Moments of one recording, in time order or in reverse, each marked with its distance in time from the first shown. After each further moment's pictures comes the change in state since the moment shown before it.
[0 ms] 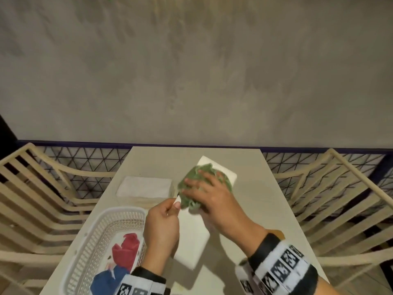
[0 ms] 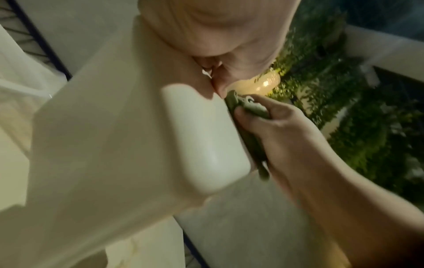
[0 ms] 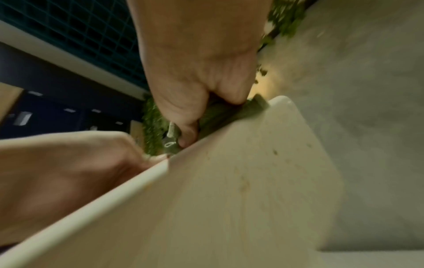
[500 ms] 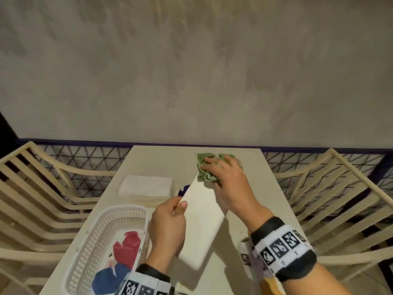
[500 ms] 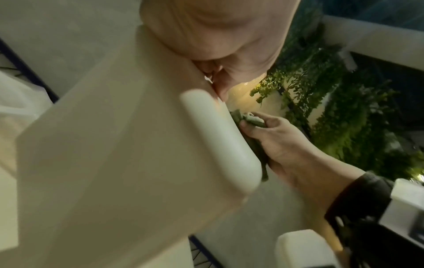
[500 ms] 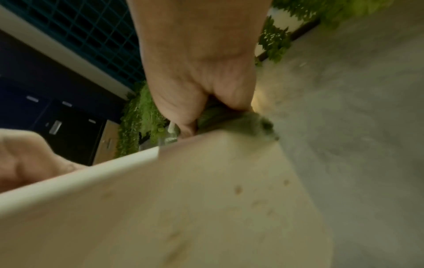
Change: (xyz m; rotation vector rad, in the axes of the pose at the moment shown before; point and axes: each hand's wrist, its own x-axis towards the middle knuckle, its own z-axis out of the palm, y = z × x) left_hand -0.004 0.004 -0.001 0.049 -0.045 0.011; right_hand 0.016 0.021 -0.015 0.013 0.099 0.242
